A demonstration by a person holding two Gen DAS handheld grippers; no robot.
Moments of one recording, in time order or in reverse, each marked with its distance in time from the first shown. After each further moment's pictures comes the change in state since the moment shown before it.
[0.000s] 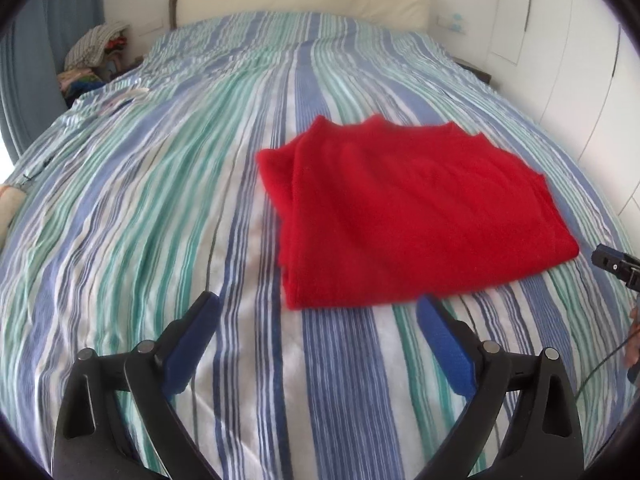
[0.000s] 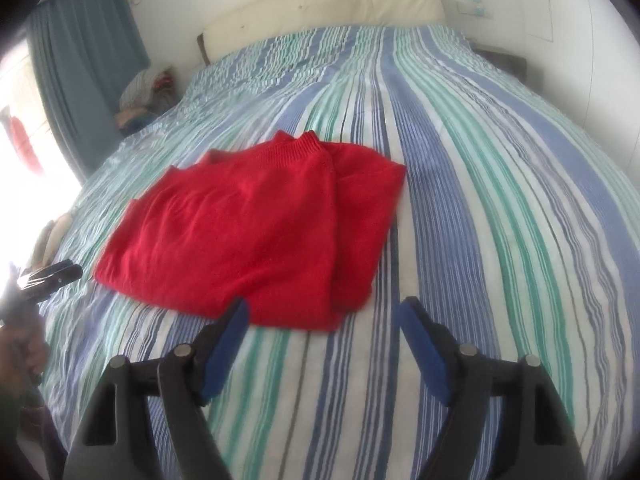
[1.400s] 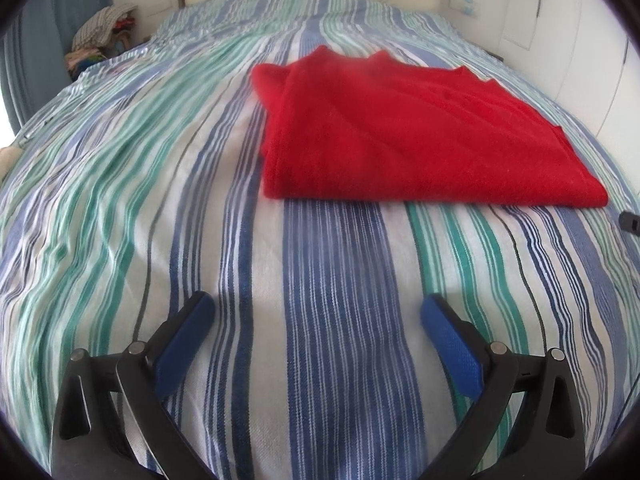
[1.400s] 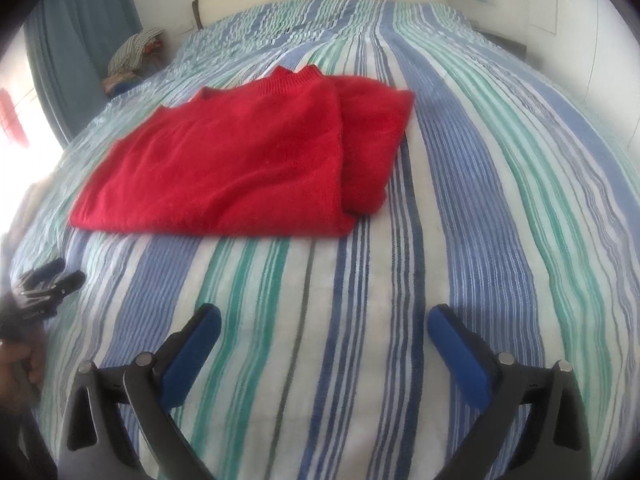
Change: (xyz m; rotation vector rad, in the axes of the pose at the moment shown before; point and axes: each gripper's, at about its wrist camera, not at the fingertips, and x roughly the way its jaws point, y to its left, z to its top) left arm 0.038 -0.013 -0.066 -0.033 0.045 0.025; right arm 0.015 0.016 -0.033 -0.032 0.083 -0.056
